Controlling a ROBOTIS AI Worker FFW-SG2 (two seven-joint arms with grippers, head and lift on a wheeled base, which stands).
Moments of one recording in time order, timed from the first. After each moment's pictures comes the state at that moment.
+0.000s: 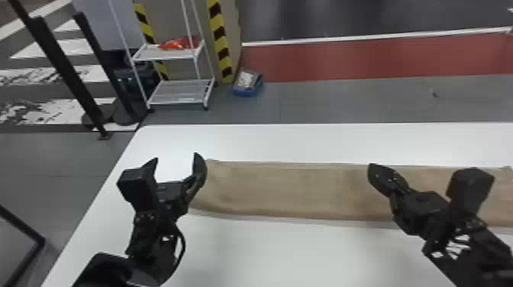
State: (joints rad) left arm 0.26 0.28 -0.05 -1.82 0.28 0.02 0.31; right arm 0.11 -0.12 0.07 -1.65 -0.23 0.17 0.34
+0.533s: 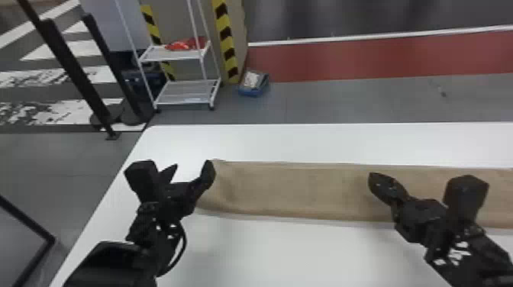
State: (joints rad) left arm 0.20 0.29 0.01 -1.78 0.43 0.22 0.15; right arm 0.10 -0.12 0.10 -1.59 -0.20 0.15 0.35
